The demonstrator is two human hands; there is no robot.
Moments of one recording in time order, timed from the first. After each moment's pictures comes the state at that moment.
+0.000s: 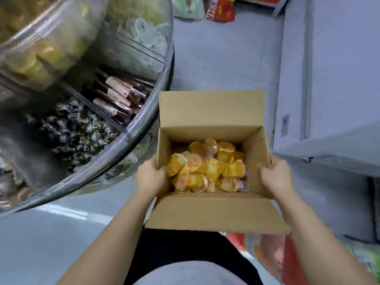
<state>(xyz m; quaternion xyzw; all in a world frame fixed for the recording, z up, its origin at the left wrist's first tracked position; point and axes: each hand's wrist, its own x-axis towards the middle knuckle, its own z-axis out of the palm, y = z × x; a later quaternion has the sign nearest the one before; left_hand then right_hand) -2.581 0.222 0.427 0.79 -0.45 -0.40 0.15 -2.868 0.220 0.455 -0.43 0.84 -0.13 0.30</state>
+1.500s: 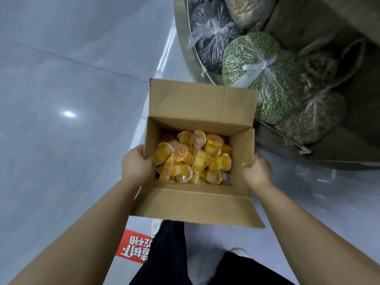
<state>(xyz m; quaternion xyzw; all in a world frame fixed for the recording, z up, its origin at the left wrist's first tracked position) -2.659 0.288 -0.048 0.84 0.32 -0.22 0.37 -2.645 0.021 -0.067 -0.88 0.28 0.30 0.25</state>
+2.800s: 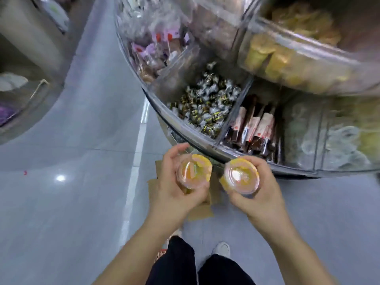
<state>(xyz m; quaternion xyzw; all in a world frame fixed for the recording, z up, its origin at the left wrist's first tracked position) -2.653 0.205 0.478 0.72 -0.03 -0.09 0.68 -2.681 0.033 0.484 -0.78 0.13 0.03 0.62</state>
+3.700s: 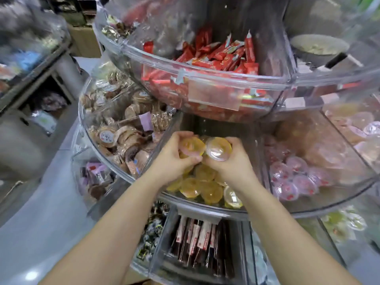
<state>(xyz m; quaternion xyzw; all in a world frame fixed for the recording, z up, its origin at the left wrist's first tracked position) -2.383 -0.009 0.604 0.78 -0.17 -0.11 0.59 -2.435 -0.158 0.606 -0.77 0.13 -0.11 0.61</state>
